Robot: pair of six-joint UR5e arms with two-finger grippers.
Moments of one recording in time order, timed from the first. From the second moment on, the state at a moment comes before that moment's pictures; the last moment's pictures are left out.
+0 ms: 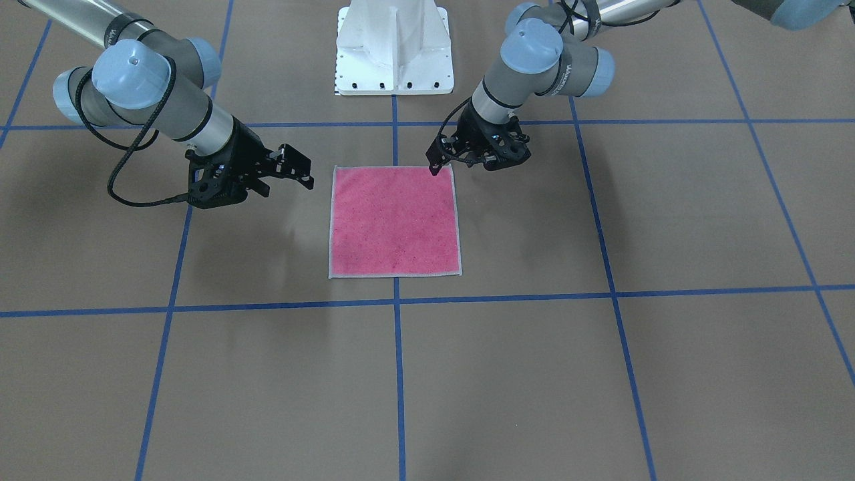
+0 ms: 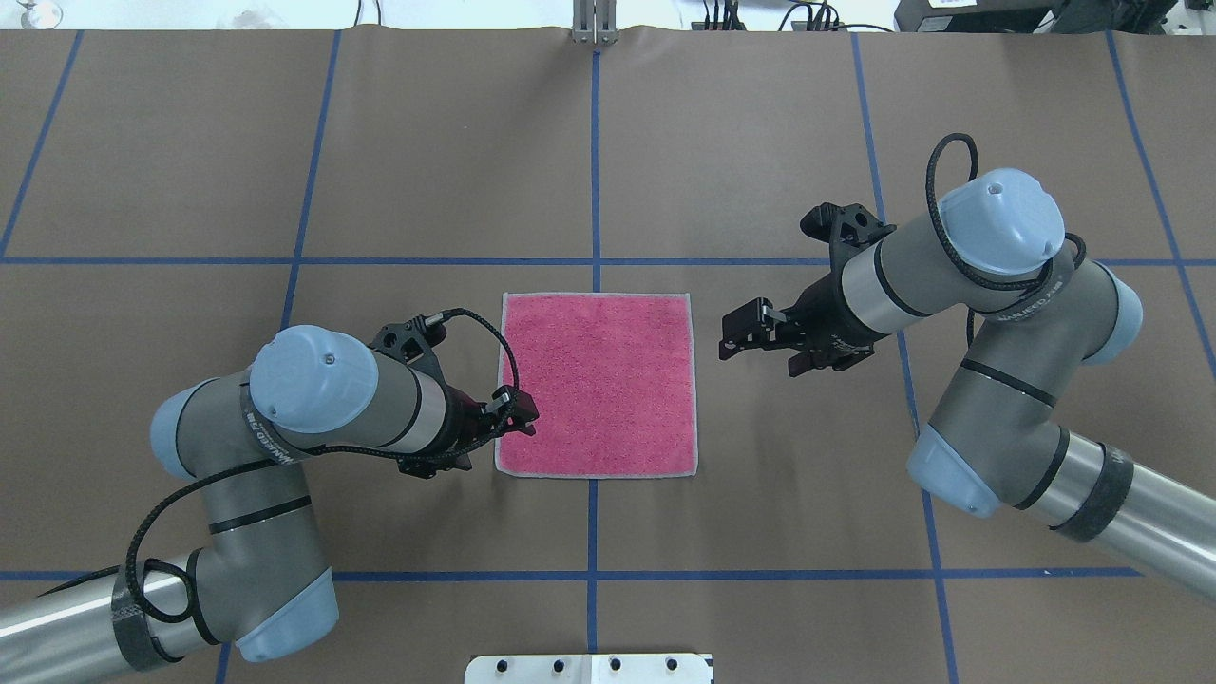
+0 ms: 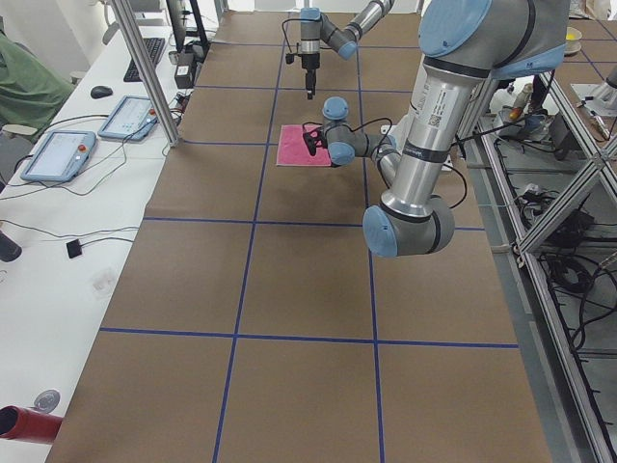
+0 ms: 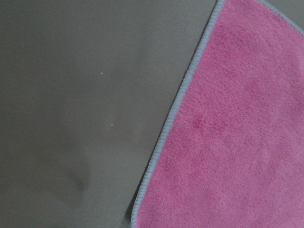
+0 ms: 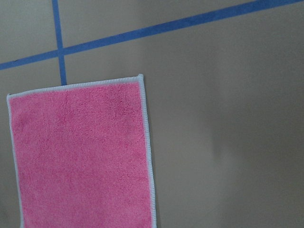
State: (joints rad) left arm -0.42 -2.01 -1.72 -2.07 -1.89 -1.79; right arm 0.68 -1.24 1.74 -0.99 2.21 1.36
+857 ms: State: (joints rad) left arm -0.38 -2.04 -1.69 -2.07 -1.86 -1.79; right arm 0.68 -1.23 1.75 -0.99 2.21 1.36
